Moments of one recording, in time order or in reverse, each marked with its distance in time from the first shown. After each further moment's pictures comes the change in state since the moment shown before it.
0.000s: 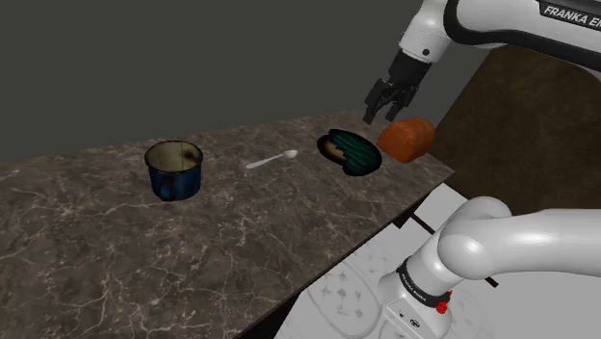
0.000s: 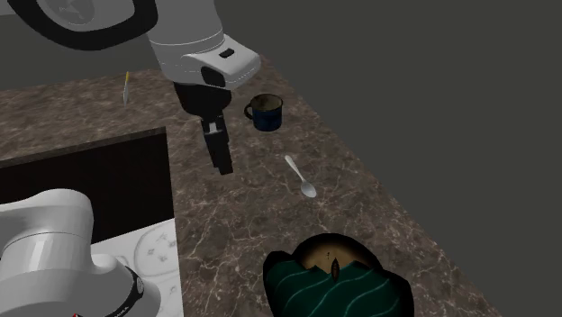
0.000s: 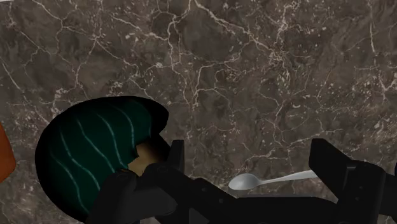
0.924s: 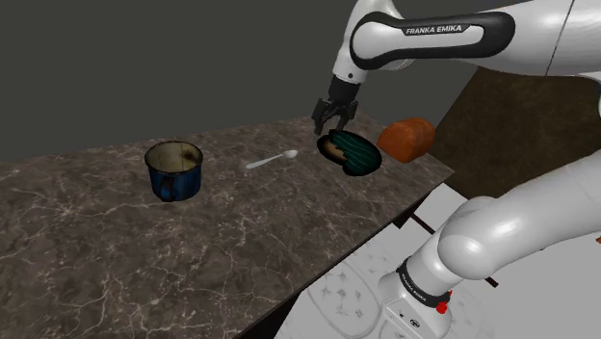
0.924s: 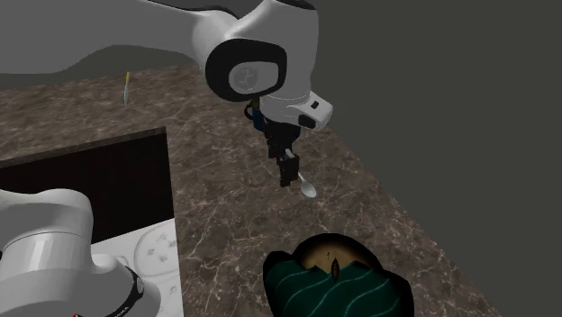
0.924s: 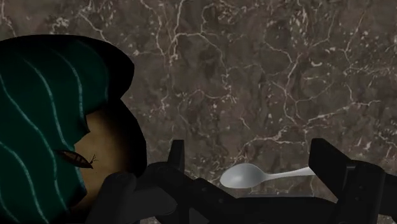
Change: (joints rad) arm 0.013 0.466 0.007 0.103 0.019 0.256 -0.019
